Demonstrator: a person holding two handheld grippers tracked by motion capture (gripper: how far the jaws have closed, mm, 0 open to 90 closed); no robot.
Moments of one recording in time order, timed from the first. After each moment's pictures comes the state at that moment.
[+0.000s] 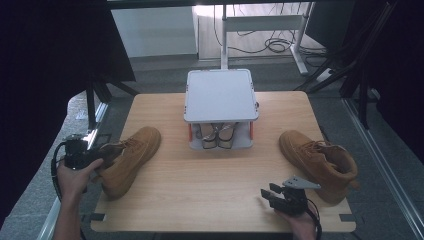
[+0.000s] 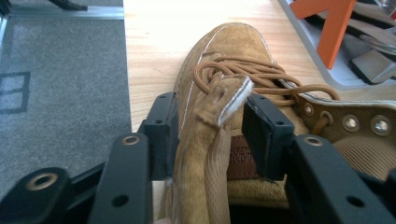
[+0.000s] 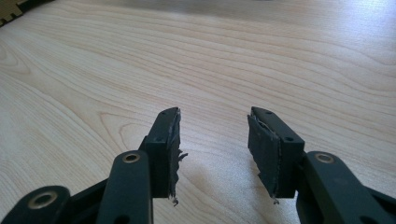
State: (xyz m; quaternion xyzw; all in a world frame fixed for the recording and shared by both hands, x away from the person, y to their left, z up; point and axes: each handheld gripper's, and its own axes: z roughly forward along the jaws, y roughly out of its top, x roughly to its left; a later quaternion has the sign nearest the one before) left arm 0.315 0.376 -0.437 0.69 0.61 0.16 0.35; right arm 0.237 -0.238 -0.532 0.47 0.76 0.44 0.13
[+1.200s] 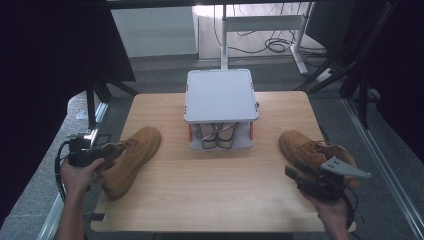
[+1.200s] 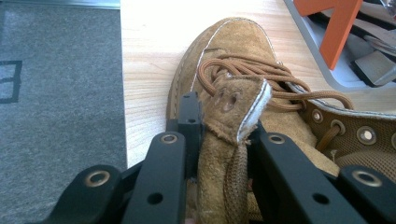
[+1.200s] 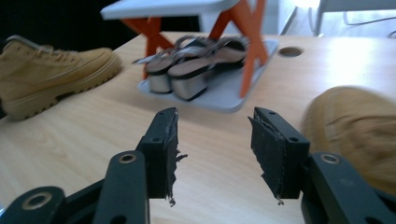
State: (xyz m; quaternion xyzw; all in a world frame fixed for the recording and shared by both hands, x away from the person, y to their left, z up) left arm 0.321 0.375 -0.441 0.68 0.62 0.15 0.35; right arm 0.237 -0.293 -0.430 0.45 0.70 0.52 0.18
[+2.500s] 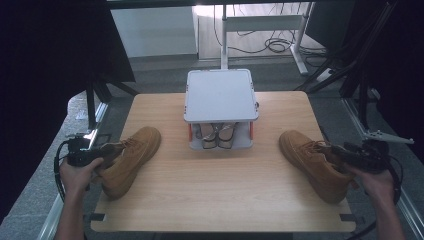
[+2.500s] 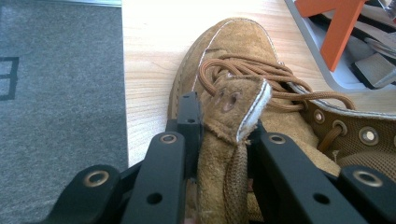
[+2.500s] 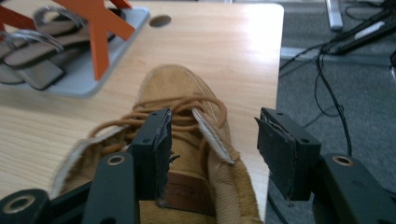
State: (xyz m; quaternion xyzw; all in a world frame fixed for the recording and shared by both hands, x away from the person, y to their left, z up) left arm 0.323 0.379 -0.442 0.68 0.63 0.14 0.35; right arm 0.304 -0.409 -0.416 0.56 0.70 0.38 0.22
